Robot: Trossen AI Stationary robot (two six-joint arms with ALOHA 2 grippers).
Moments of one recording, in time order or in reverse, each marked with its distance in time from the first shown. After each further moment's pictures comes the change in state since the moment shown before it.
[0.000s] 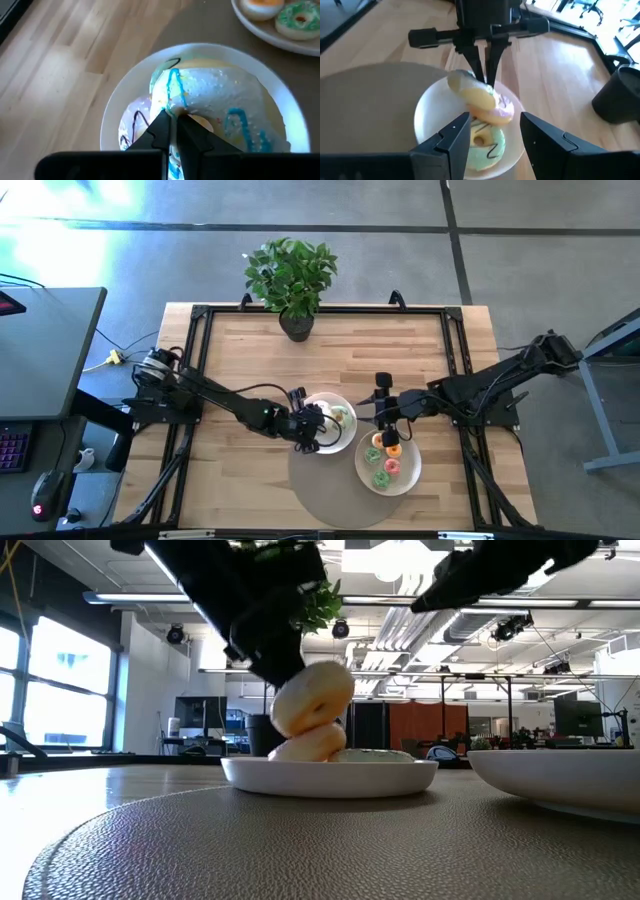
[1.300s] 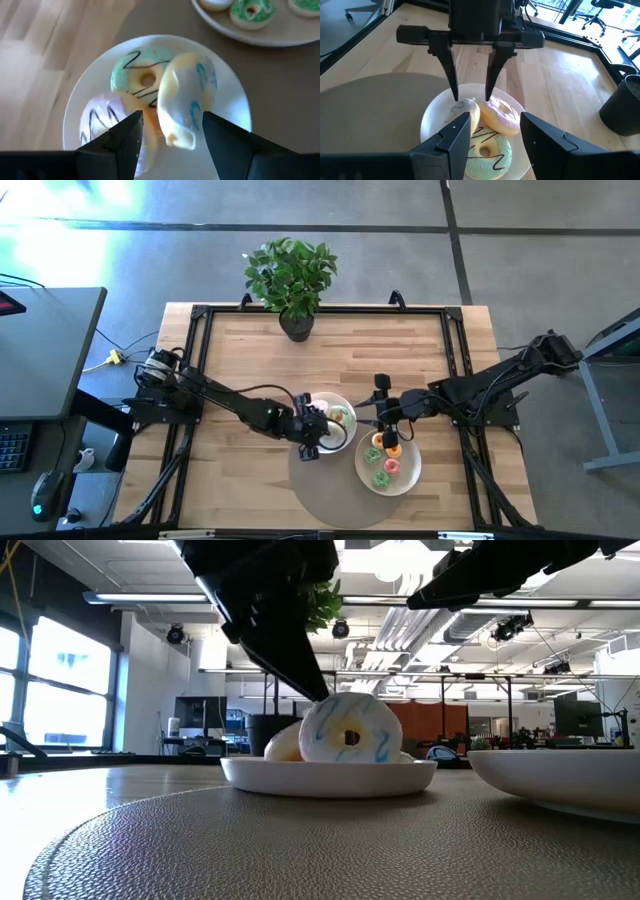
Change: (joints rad) left arm -0.002 0.021 0.104 -0.122 0.165 0.002; right arm 0.000 0.001 -0.058 0.121 -0.027 -0.008
